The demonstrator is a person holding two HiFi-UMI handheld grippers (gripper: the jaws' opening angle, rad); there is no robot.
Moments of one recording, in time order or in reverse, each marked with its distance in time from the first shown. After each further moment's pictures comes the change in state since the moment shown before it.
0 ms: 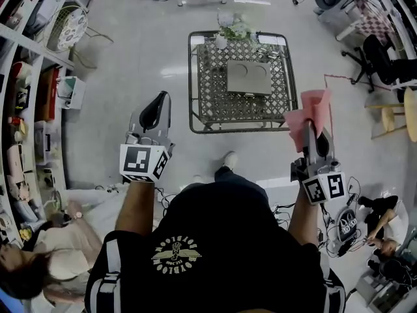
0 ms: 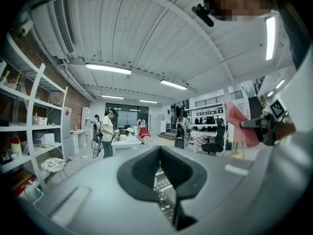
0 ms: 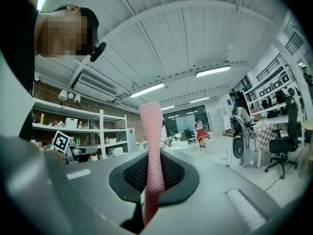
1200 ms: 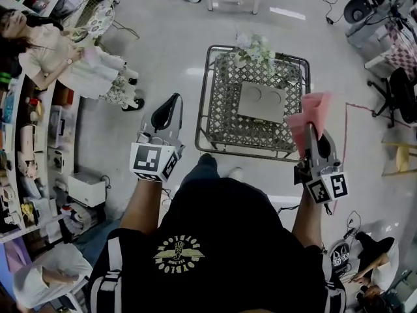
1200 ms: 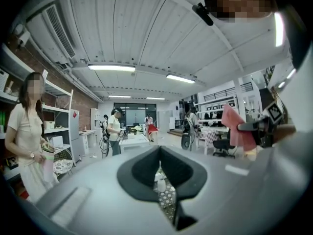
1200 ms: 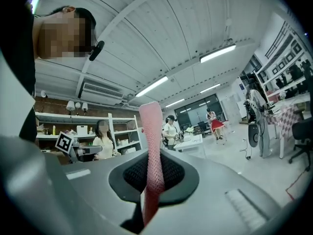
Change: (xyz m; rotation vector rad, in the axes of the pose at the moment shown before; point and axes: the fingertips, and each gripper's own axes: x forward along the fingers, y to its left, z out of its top) left arm 0.087 0.003 0.005 0.022 0.036 0.119; right arm 0.114 -0.070 -0.017 0.089 0.035 0.194
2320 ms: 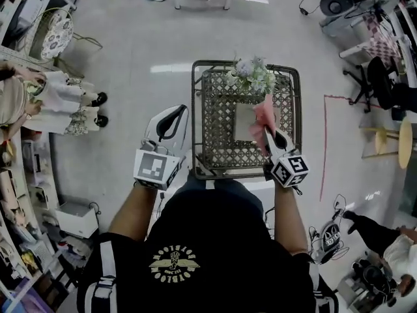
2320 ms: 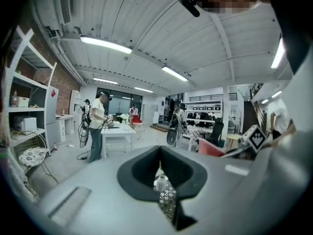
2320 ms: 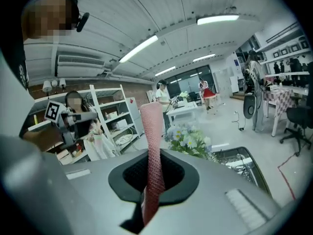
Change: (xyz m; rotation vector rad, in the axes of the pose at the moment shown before) left arm 0.151 0.093 -0.071 -0.092 0.096 -0.261; right arm 0.193 -0.012 -0.183 0.070 0.362 -0.114
